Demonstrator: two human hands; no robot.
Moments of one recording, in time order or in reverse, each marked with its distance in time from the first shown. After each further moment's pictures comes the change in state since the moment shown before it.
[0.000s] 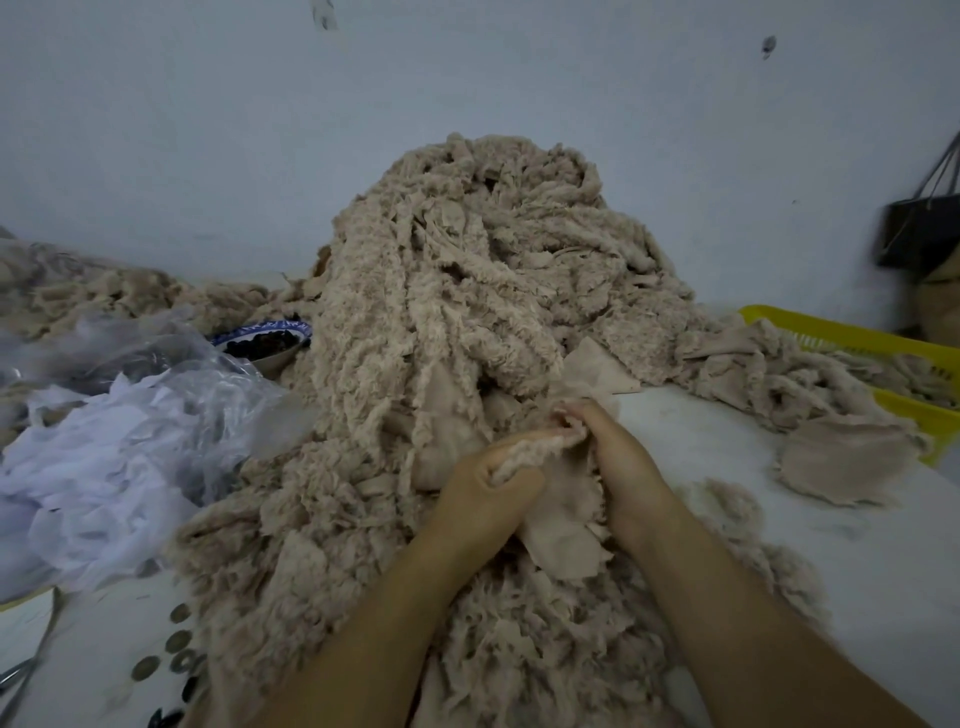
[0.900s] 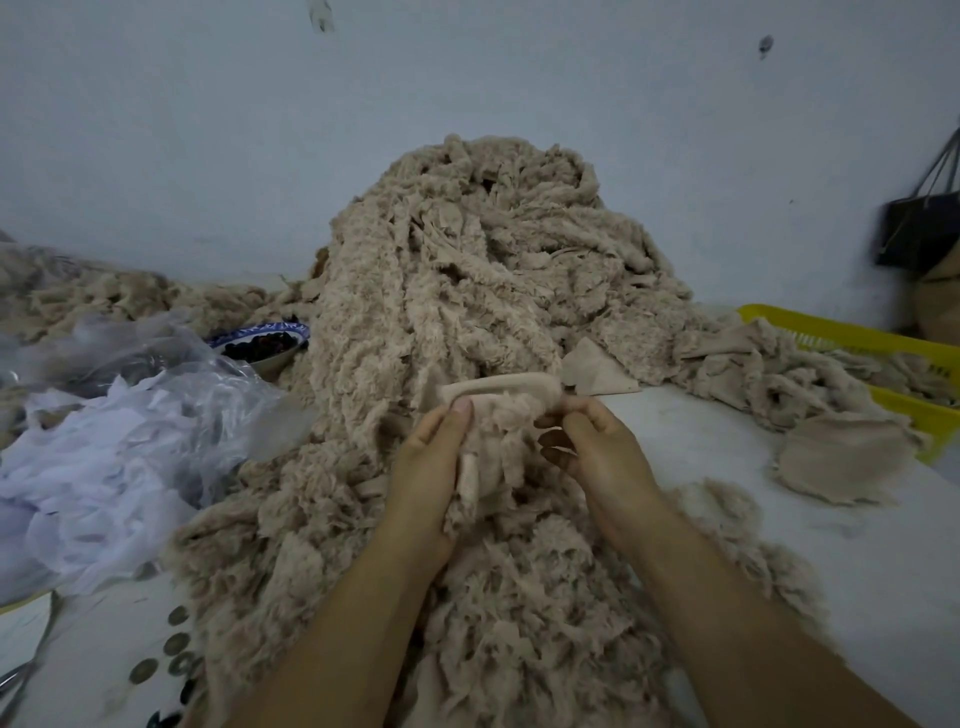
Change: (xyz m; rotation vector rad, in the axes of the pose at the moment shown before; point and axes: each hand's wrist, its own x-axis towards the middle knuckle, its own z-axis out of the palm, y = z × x) left_hand 0.014 0.015 -0.019 -0.395 0.427 -0.254; right_hand 0.002 0.005 0.005 -0.183 0.008 -0.263
